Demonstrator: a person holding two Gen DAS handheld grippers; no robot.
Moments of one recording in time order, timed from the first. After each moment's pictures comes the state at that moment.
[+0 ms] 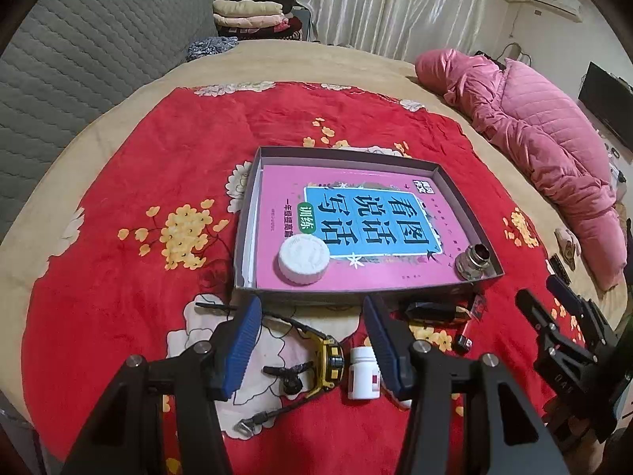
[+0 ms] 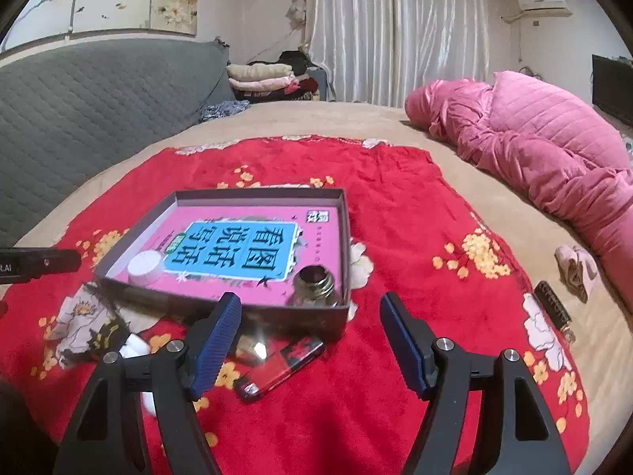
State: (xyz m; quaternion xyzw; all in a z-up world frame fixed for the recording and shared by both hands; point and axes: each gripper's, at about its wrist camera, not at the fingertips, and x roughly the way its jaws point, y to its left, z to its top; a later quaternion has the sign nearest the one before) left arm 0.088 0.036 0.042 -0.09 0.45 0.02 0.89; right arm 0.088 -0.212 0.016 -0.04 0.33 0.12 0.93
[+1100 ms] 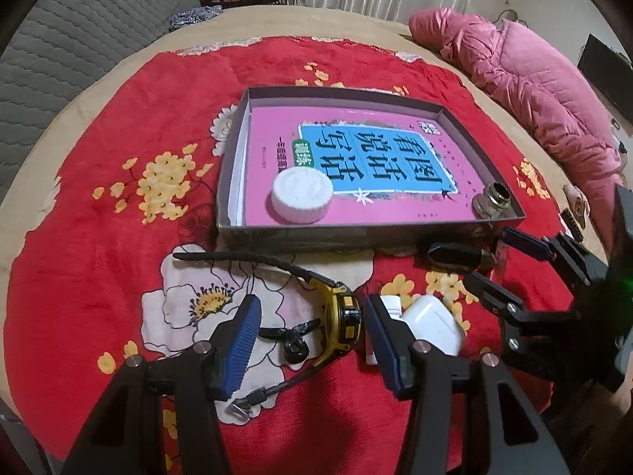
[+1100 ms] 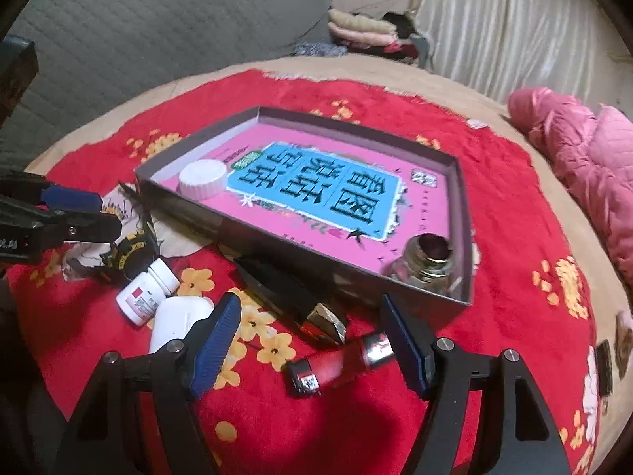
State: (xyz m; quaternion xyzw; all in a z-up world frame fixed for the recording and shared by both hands) left arm 0.089 0.033 -0.010 -0.07 0.51 0.00 0.86; right arm 0.118 -0.154 -0.041 -0.16 0.40 0.27 0.86
